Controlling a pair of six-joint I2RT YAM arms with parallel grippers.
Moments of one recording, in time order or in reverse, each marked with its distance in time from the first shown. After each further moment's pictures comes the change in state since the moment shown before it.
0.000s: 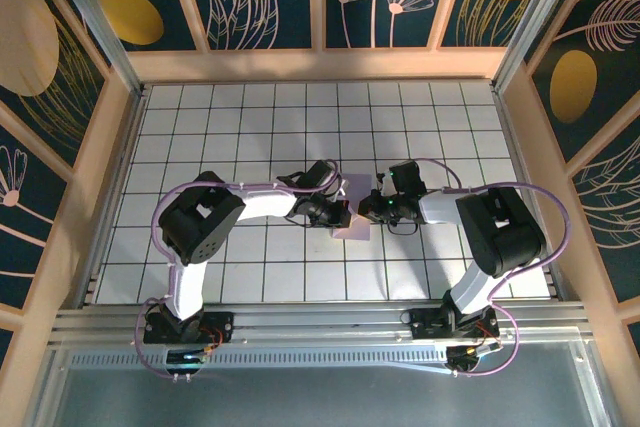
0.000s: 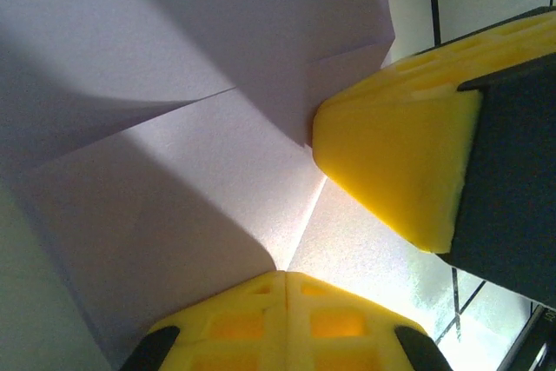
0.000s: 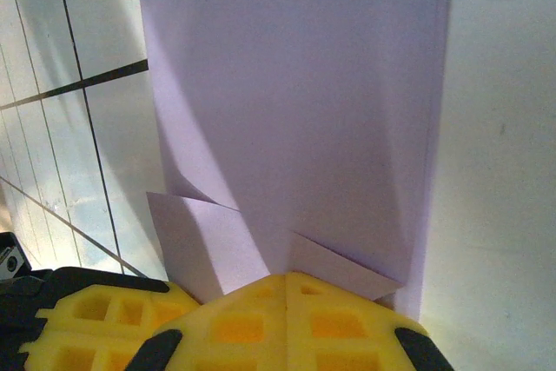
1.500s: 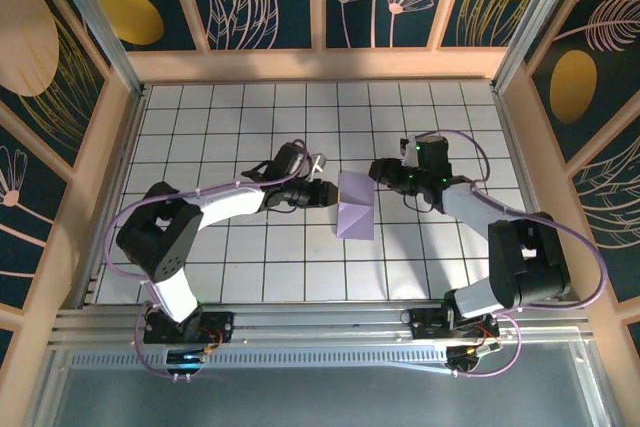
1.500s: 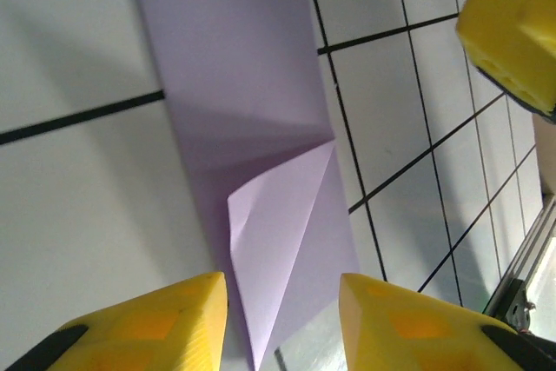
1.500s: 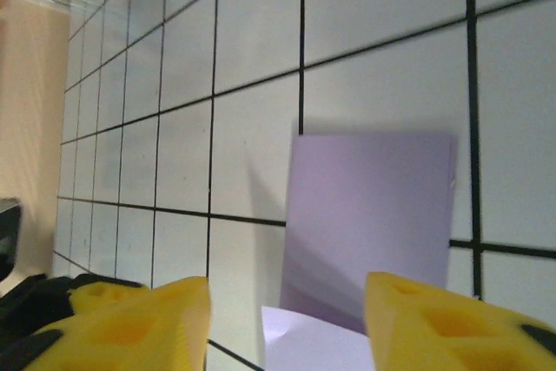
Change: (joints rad) left arm 0.126 -0.220 -0.121 0.109 -0.008 0.013; right arm -0.137 -0.231 0.098 -0.066 0.051 -0.072
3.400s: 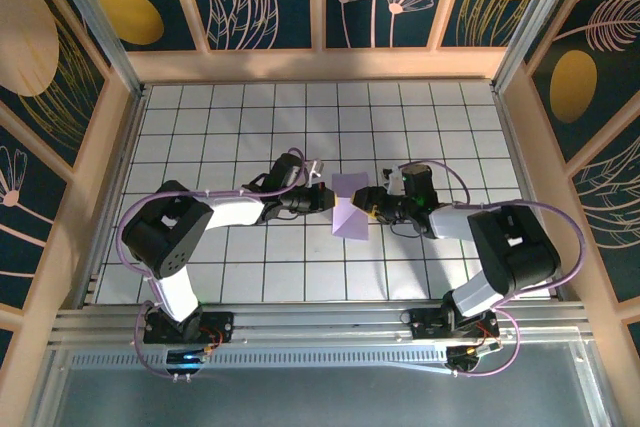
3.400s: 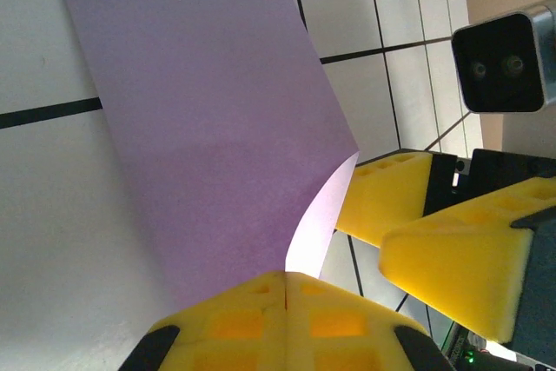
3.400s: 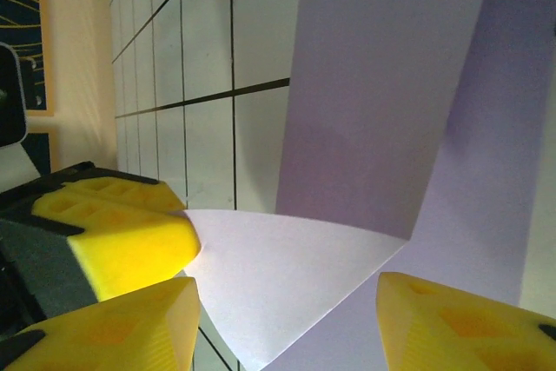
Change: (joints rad) left arm -0.002 0.017 -0.147 0.298 0.033 -0.139; right arm 0.114 0.108 -0.242 0.369 -0.177 0.200
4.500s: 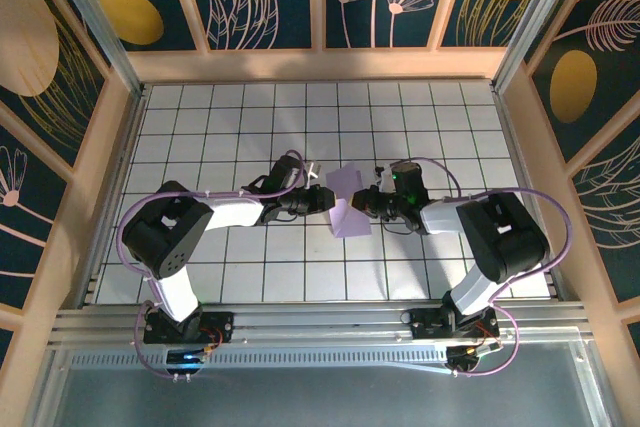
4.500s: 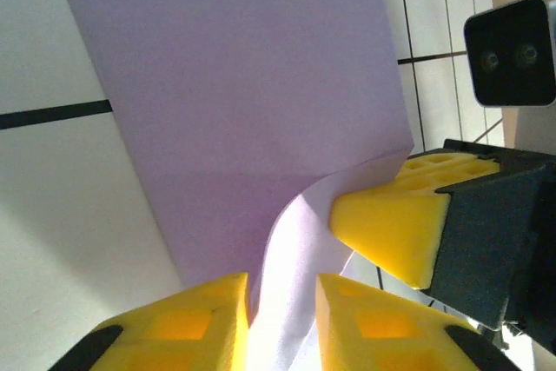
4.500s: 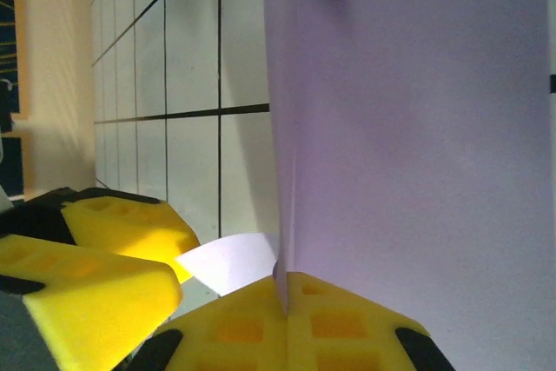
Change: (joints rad) left arm 0.000 -0.005 -0.016 -0.011 -0.060 -0.013; right arm 0.050 0.084 0.054 0.027 0.072 -0.016
